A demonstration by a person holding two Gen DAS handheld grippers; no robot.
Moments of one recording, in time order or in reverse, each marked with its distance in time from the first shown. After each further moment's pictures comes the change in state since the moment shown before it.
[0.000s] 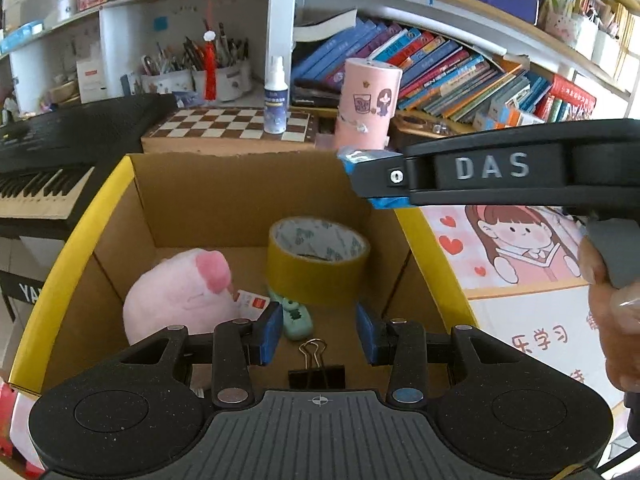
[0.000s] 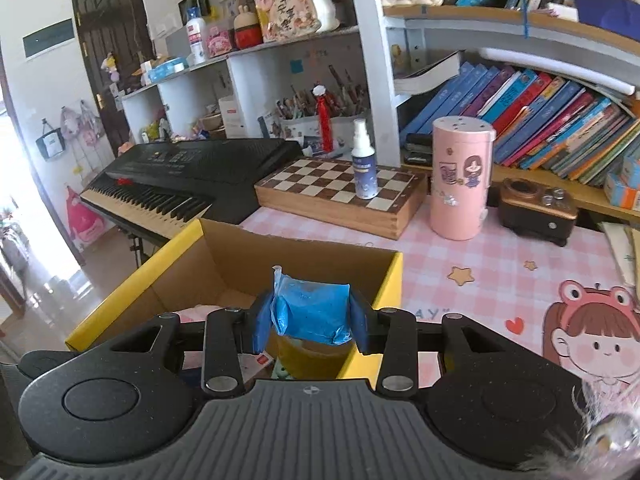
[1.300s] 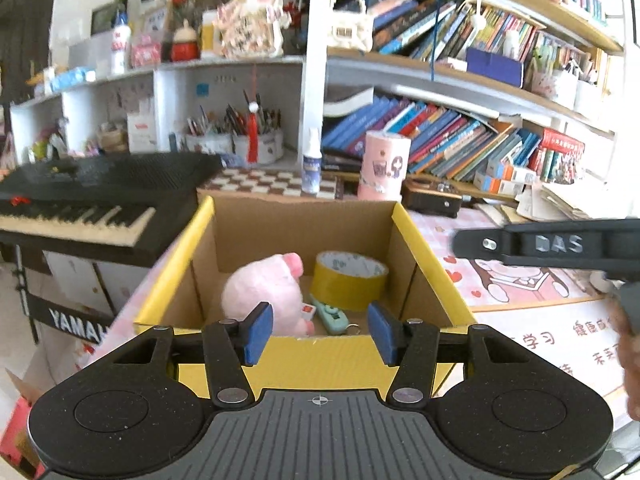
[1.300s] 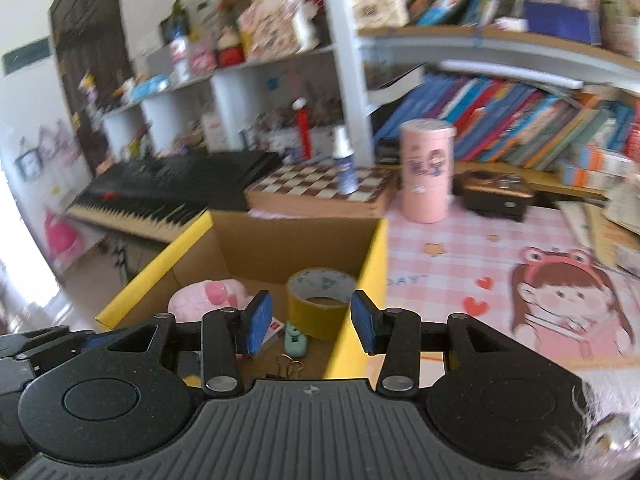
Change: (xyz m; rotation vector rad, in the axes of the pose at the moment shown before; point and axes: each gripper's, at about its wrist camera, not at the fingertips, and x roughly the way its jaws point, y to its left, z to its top) left arm -0.097 0.019 -0.048 0.001 -0.241 0.065; right arm -0.073 0.038 -0.048 0.070 -0.087 -0.128
